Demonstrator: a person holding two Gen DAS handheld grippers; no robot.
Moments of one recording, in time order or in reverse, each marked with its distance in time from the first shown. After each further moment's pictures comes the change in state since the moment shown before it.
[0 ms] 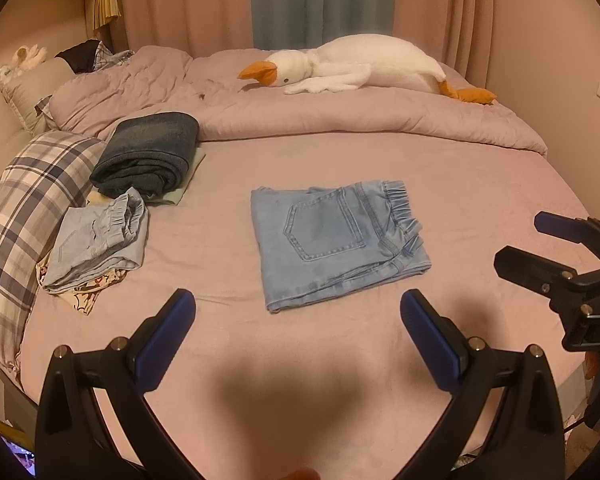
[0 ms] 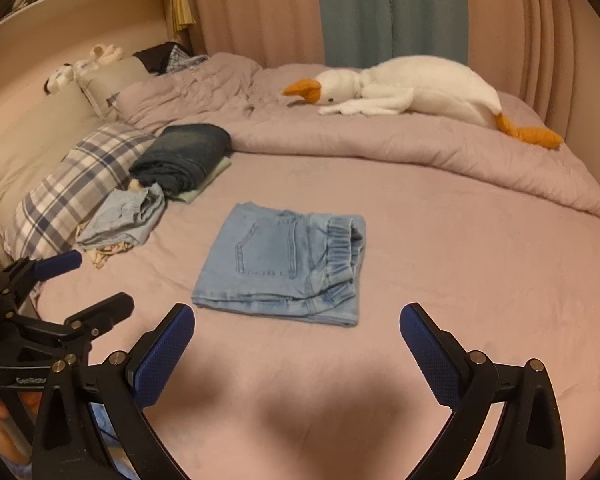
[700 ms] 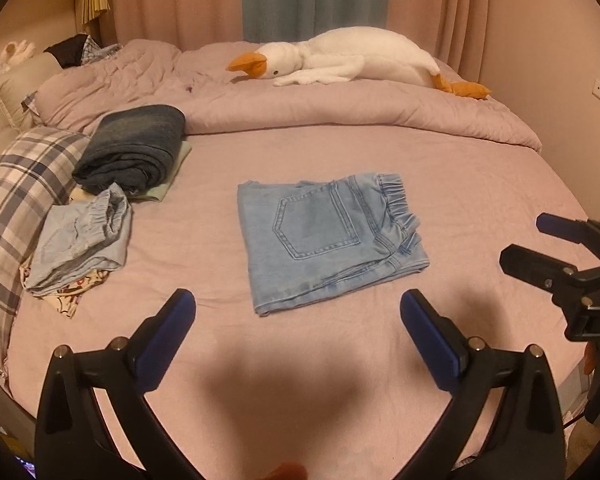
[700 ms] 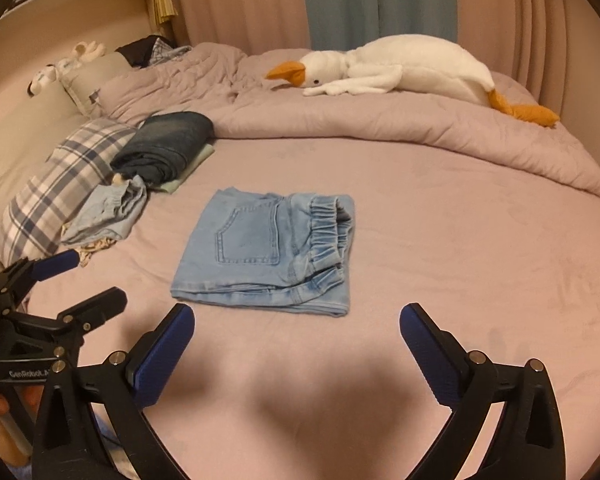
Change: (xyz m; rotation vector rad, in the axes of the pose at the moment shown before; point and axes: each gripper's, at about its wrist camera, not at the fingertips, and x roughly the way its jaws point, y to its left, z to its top) left arm 0.019 0.000 0.001 0.006 0.011 -0.046; right arm 0.019 -0.020 -0.004 0.030 0.036 -0.021
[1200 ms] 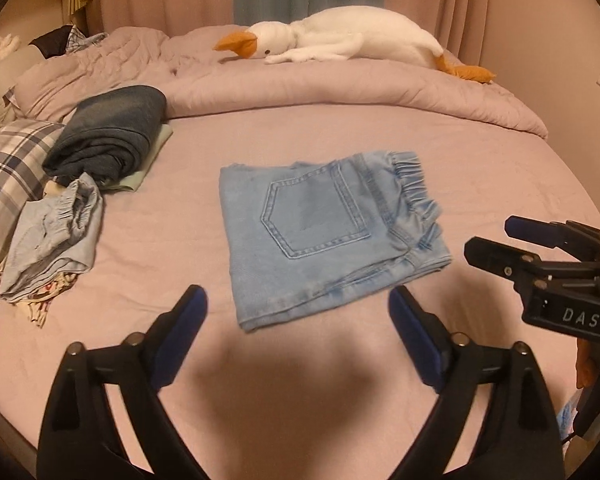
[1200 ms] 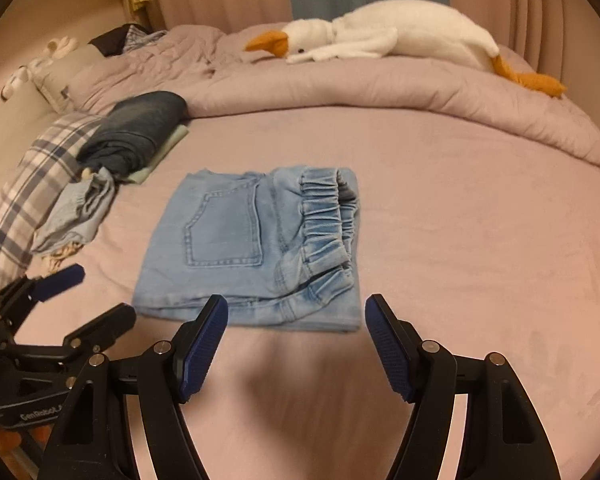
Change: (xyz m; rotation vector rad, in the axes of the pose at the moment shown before) left arm 0.063 0.004 -0.001 0.009 0.043 -0.024; right arm 0.069 -0.006 0.004 0.046 0.070 -0.021
